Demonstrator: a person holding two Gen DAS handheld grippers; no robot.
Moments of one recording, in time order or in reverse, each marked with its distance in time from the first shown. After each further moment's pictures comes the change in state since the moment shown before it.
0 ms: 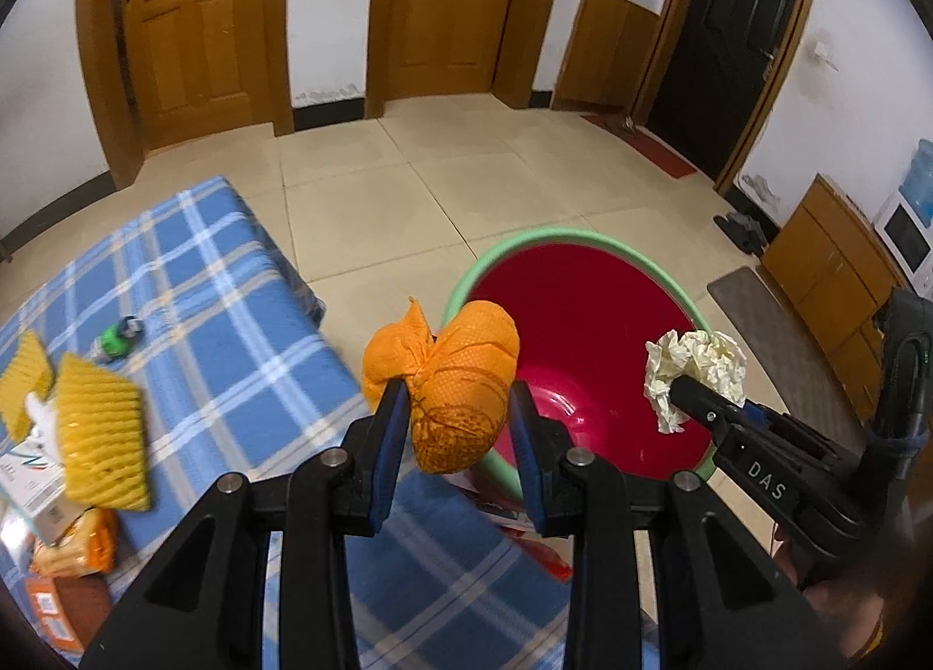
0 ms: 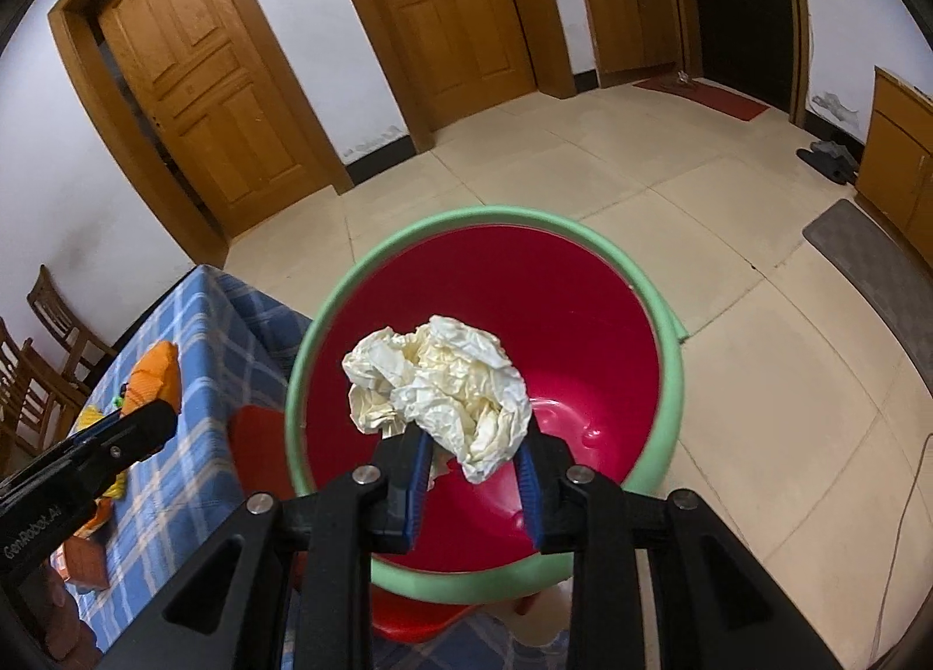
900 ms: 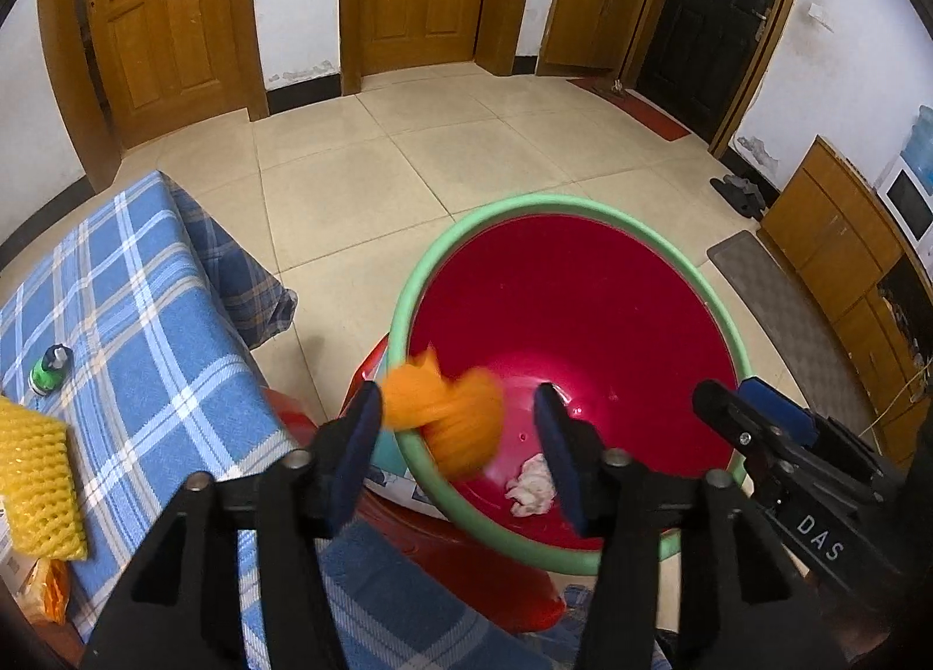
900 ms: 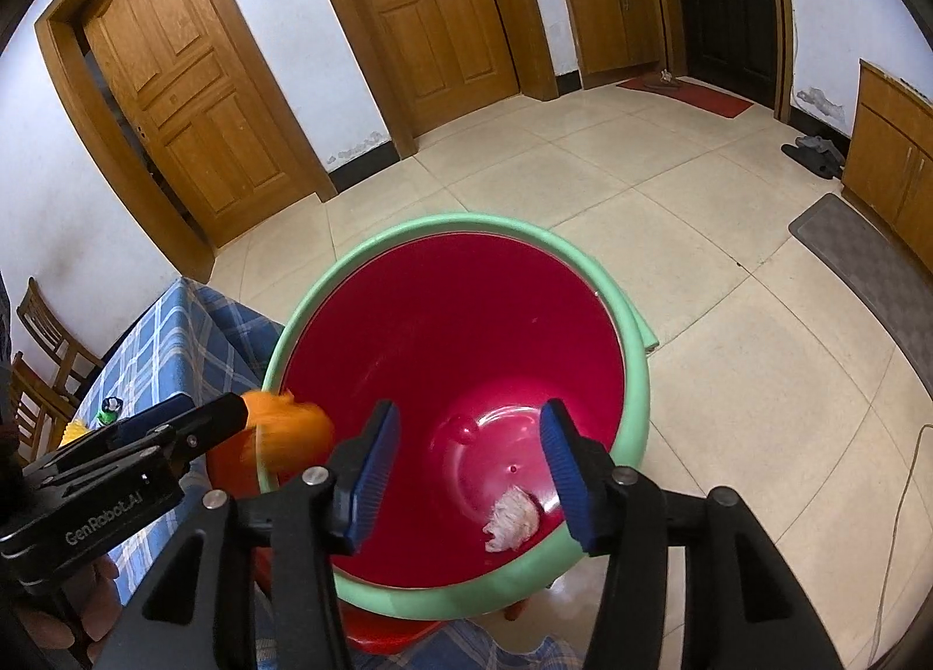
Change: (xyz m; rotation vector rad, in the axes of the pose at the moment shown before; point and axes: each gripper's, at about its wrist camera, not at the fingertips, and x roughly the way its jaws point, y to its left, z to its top) left arm 0.051 -0.025 0.011 0.050 0.066 -0.004; right arm 0.004 -0.012 0.003 0.027 -0.012 -0.023
